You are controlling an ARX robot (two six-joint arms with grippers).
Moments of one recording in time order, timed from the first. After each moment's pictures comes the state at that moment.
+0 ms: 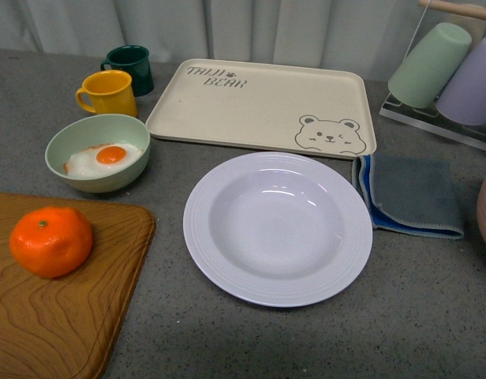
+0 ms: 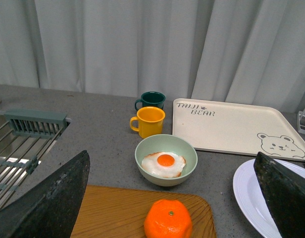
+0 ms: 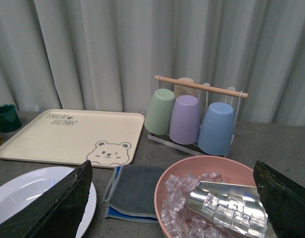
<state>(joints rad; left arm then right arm) 0.00 0.00 0.02 0.00 0.00 0.00 0.00 0.00 0.01 0.00 0.00 0.00</state>
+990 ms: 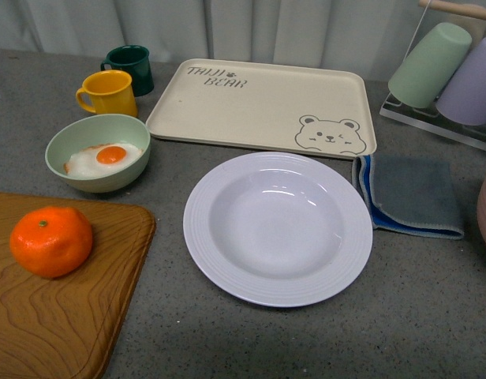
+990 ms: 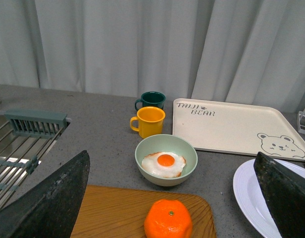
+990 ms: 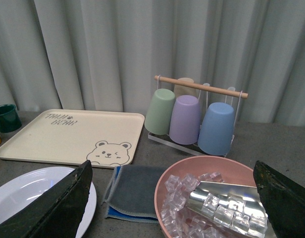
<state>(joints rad) 0.00 0.00 0.02 0.00 0.00 0.00 0.00 0.00 0.01 0.00 0.00 0.00</state>
